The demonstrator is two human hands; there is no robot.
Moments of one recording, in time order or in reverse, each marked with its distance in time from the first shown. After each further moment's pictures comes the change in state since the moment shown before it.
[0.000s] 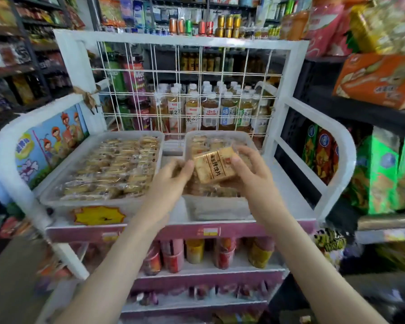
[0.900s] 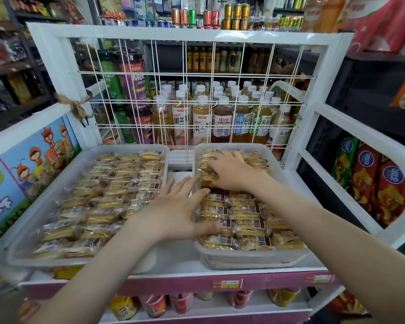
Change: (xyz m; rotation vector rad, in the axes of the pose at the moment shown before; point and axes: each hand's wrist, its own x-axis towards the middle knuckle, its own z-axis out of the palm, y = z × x) left_hand 0.095 -0.018 -0.028 1.409 -0.659 0.134; right_hand 0.181 0.036 0.042 -1.725 -0.630 -0.270
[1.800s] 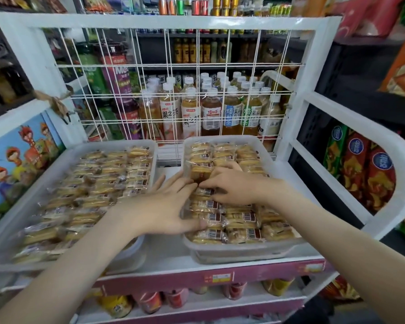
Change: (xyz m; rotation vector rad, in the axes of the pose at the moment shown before) left_hand 0.007 -0.001 -0.005 0.031 -0.104 0.062; right_hand -0.046 0.009 0.015 0.207 -0.099 -0.199
